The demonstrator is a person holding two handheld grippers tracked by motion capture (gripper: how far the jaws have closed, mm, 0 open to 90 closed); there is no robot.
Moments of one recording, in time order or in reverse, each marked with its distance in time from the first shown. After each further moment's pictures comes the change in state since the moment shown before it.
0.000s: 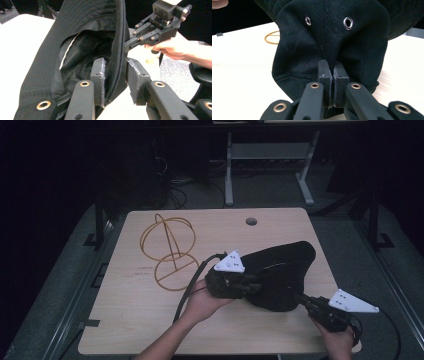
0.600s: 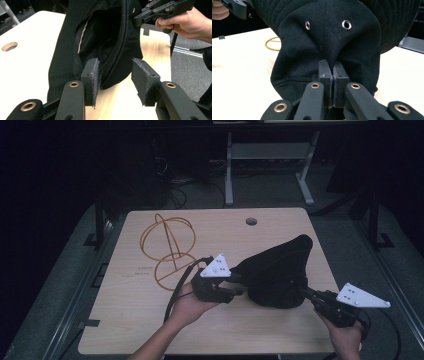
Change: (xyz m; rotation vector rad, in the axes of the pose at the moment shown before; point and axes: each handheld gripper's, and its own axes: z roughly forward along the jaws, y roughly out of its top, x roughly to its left) left arm 0.001 -0.019 -0.025 0.010 0.085 0.021; right arm -0.006 0.025 -0.011 -0.018 0.003 -0.049
